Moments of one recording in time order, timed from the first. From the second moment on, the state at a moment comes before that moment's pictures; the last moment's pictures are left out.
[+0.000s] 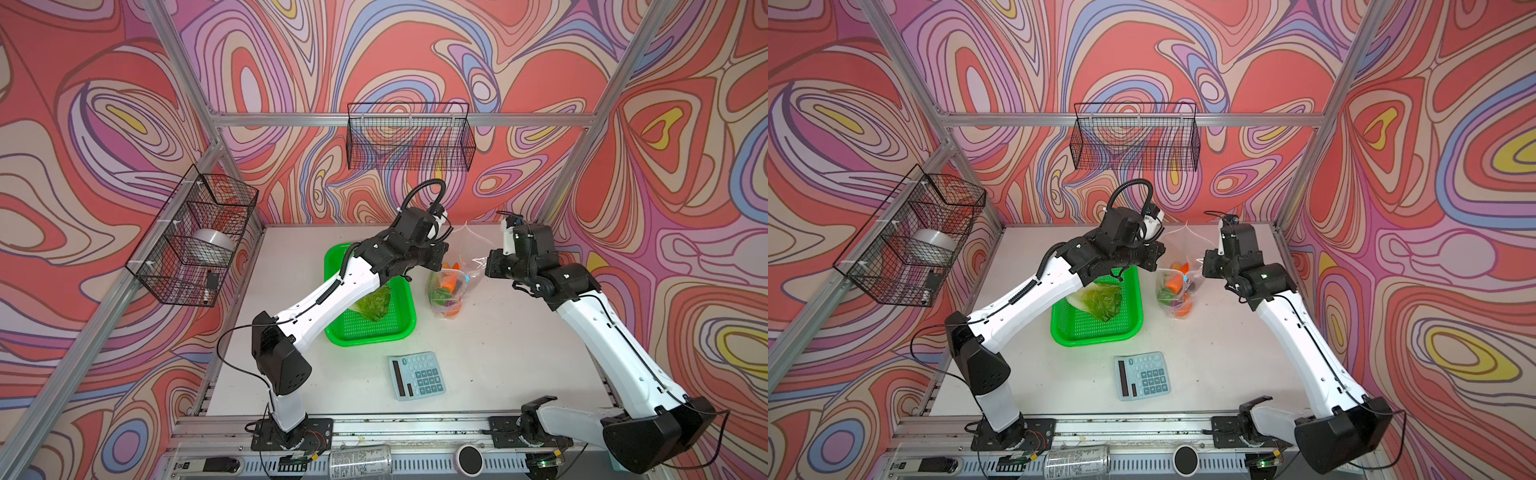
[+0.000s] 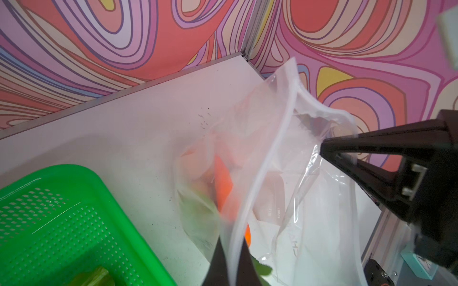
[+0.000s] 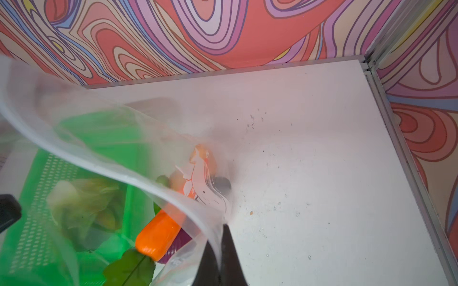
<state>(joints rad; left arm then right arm) -0.79 1.80 1.88 -0.65 0.03 -0.30 0.29 1.24 1.34 -0.77 0.10 0.30</state>
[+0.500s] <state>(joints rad) -0.77 1.80 1.90 -0.64 0.05 -0.30 0.28 1.22 1.38 -0.73 0.11 0.29</state>
